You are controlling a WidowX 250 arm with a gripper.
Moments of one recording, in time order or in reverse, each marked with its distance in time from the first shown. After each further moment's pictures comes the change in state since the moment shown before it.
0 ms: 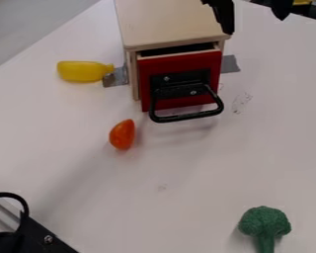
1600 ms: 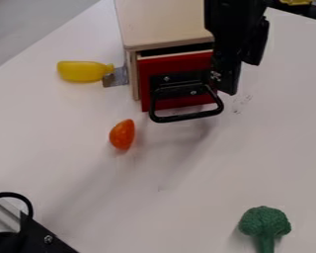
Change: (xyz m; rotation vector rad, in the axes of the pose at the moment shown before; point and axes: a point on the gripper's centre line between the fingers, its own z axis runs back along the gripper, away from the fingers) arm -0.014 0.030 -0.057 0.080 -0.087 0.767
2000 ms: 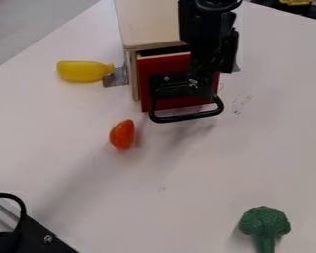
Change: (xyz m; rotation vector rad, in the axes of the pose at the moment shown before) arm 0.029 0.010 -0.021 0.065 -0.006 0.106
